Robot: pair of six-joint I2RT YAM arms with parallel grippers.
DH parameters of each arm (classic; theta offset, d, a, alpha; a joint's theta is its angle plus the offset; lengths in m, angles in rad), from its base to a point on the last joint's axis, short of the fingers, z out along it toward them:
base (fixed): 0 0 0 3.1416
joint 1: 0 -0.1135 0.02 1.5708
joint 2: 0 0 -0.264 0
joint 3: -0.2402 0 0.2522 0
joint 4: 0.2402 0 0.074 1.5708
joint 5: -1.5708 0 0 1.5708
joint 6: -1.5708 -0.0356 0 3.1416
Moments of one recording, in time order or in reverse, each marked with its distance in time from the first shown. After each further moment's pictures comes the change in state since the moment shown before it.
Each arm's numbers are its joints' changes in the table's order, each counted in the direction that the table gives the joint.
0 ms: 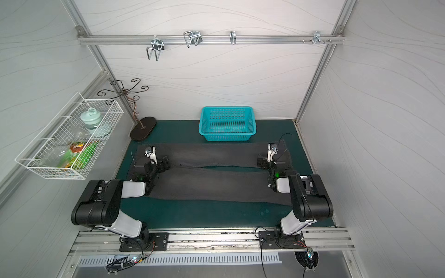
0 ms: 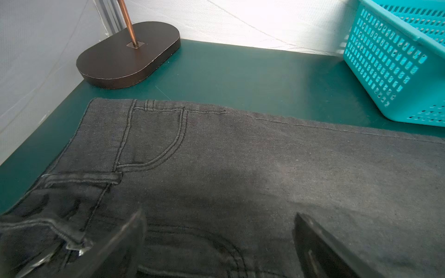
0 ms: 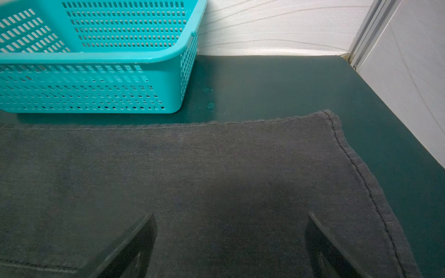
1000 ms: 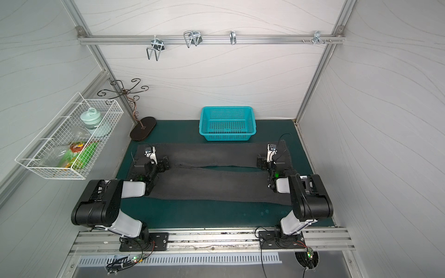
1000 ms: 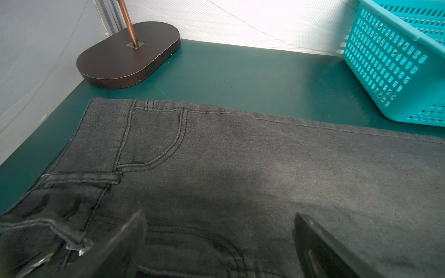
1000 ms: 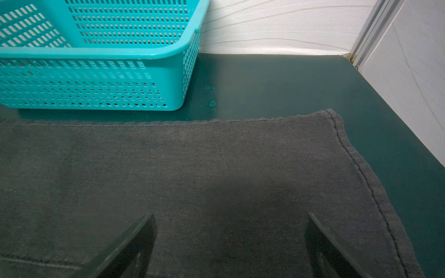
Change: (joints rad) left arm 0.000 0.000 0.000 0.000 0.000 0.000; right arm -0.011 0.000 0.005 0.000 -0.006 0.007
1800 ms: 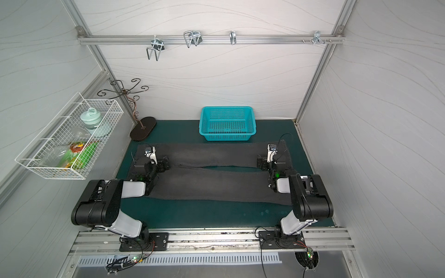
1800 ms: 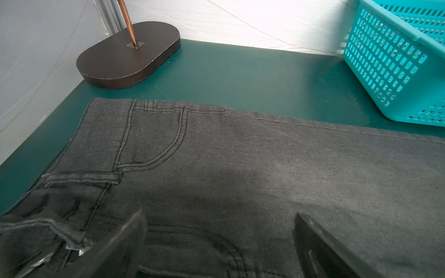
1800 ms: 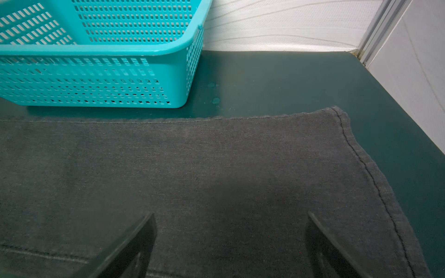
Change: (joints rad) left arm 0.000 0.000 0.000 0.000 0.000 0.000; right arm 0.018 0.000 0.000 0.010 0.043 -0.001
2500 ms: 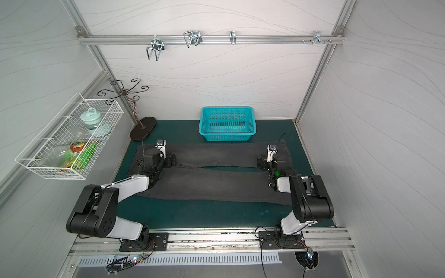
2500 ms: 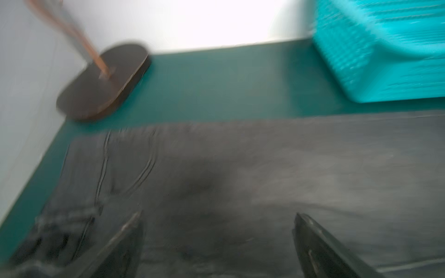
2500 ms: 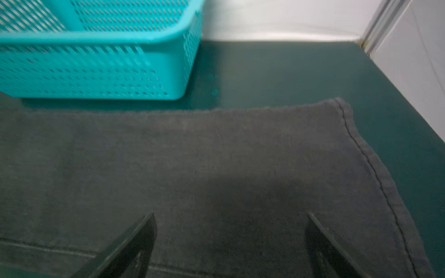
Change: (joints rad) left arm 0.243 -0.145 -0.225 0.411 0.158 -0.116; right arm -0.012 -0.032 -0.082 0.206 -0.047 -0.001
